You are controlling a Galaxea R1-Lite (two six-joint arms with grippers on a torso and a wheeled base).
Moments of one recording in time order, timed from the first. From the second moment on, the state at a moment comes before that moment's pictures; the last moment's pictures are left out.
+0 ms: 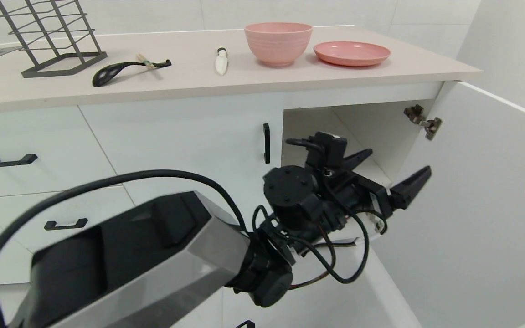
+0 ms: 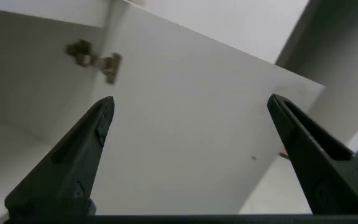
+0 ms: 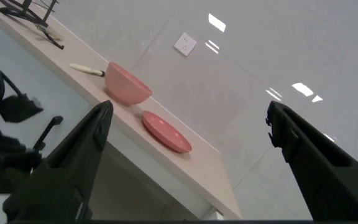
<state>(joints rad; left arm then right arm) -0.95 2.36 -1.35 -1.40 -0.19 -0.32 -0.25 0.96 -0.42 -1.31 0.82 -0.21</state>
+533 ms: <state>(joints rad) -0.70 1.91 -0.62 -1.47 -0.21 -0.27 -0.24 0.99 -0.35 -1.31 0.82 -0.23</state>
